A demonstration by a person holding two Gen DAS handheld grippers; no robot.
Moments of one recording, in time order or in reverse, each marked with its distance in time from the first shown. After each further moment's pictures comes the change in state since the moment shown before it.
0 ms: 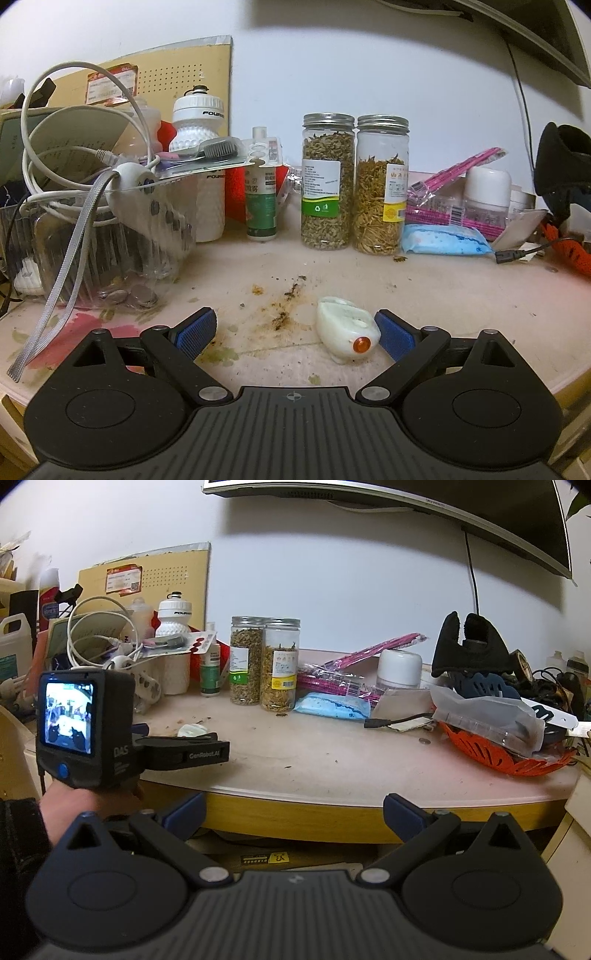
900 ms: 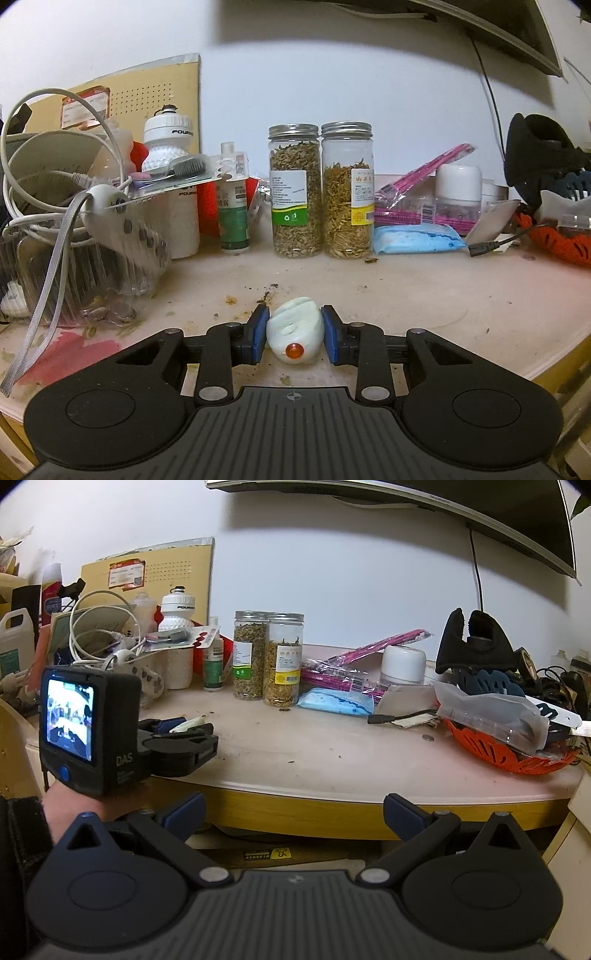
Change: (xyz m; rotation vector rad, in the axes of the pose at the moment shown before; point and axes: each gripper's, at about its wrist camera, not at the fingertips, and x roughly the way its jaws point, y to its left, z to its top) left arm -0.007 -0.010 -0.004 0.072 -0.041 -0.064; right arm 0.003 0.003 -0.001 -0.005 0.015 0.005
